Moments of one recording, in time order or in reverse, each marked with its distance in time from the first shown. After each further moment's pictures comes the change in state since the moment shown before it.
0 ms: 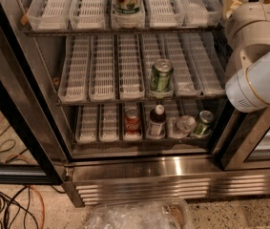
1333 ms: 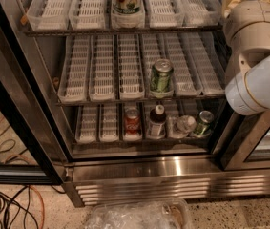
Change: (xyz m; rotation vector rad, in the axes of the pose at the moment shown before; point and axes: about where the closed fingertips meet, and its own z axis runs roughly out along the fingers) arm -0.021 0.012 -0.006 -0.051 -0.092 -0.039
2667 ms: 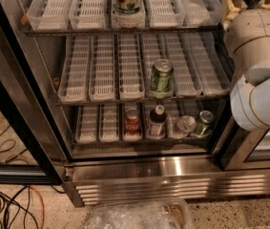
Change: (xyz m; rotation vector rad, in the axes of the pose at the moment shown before) arm -0.011 0.014 -0.030 -0.101 -0.111 -0.096
